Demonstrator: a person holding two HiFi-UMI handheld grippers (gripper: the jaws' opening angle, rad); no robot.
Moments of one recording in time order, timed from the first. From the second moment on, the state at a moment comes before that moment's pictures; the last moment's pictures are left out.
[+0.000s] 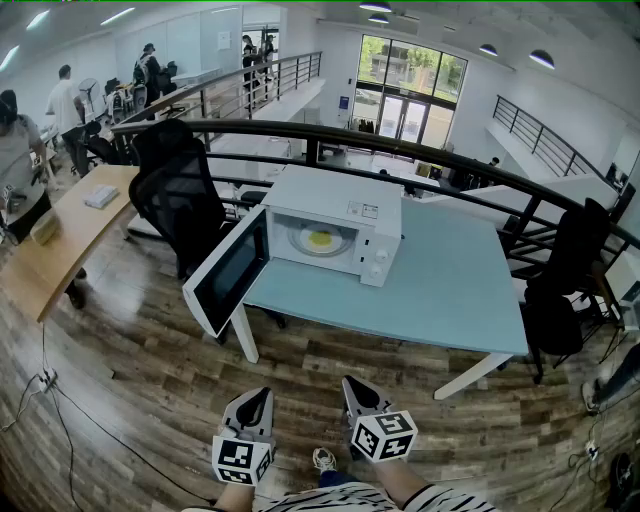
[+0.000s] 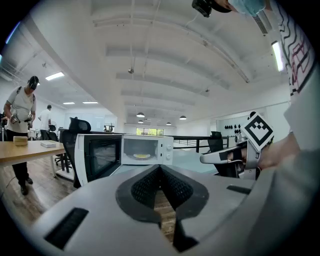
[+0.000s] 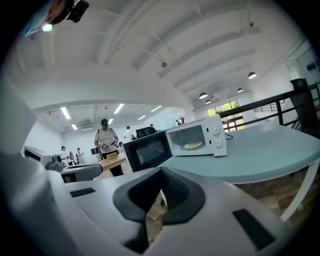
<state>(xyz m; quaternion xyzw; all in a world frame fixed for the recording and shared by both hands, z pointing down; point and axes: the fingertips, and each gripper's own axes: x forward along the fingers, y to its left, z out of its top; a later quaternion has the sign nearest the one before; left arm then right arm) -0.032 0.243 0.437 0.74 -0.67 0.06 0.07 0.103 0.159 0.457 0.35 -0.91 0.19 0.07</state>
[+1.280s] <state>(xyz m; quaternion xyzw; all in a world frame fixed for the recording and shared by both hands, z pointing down) -0.049 0.043 0.455 0.75 -0.65 0.03 0.11 0.072 -0.027 0.477 0.33 -0.92 0.21 0.08</state>
